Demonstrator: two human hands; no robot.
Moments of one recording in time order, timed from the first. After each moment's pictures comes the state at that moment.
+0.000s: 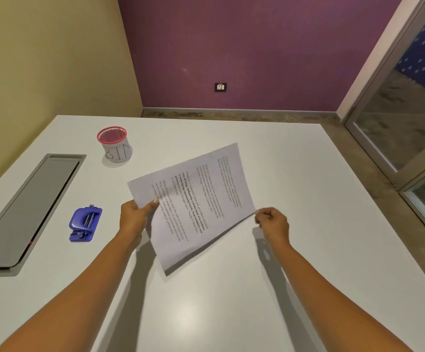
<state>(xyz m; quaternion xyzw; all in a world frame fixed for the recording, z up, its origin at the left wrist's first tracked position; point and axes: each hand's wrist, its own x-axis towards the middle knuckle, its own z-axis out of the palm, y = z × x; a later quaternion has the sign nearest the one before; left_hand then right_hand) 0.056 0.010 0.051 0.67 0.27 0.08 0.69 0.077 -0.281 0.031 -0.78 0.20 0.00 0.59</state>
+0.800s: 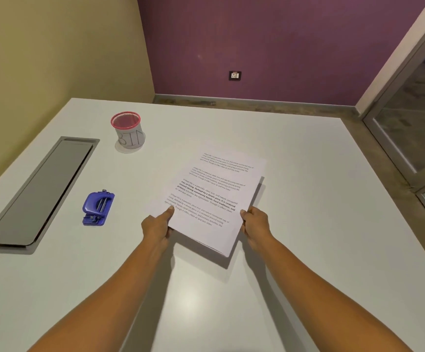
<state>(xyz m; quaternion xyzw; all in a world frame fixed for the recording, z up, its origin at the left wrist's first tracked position) 0.041 -0.011 0.011 0.49 0.46 0.02 0.74 0.079 -0.220 0.016 -0.71 0.25 0.17 0.63</state>
